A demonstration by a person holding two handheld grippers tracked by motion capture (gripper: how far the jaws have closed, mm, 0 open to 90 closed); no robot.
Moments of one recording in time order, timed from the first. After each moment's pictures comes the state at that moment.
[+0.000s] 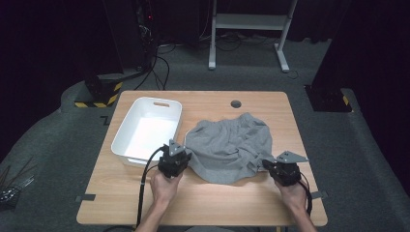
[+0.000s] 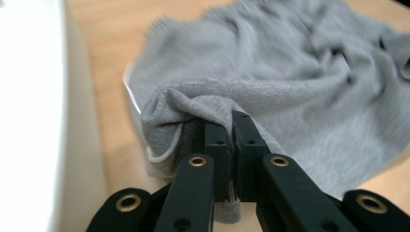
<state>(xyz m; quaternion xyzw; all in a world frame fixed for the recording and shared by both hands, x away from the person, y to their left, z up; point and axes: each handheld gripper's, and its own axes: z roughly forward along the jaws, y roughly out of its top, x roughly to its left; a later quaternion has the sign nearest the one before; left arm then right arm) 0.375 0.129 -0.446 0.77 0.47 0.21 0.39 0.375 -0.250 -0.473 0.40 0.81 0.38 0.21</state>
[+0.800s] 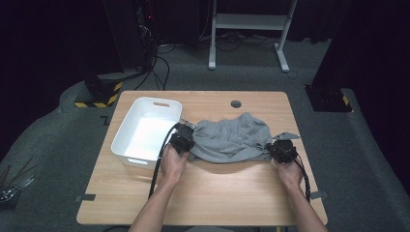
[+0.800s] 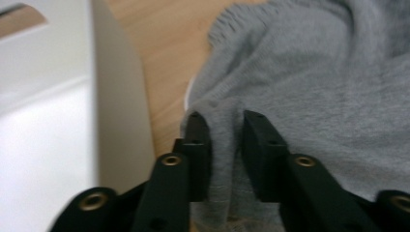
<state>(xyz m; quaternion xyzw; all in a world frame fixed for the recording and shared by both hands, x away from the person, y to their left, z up) 0.455 0.093 -0.460 0.80 0.49 0.26 0.22 0.454 -0.257 -0.499 0.47 0.79 0.31 0.23</state>
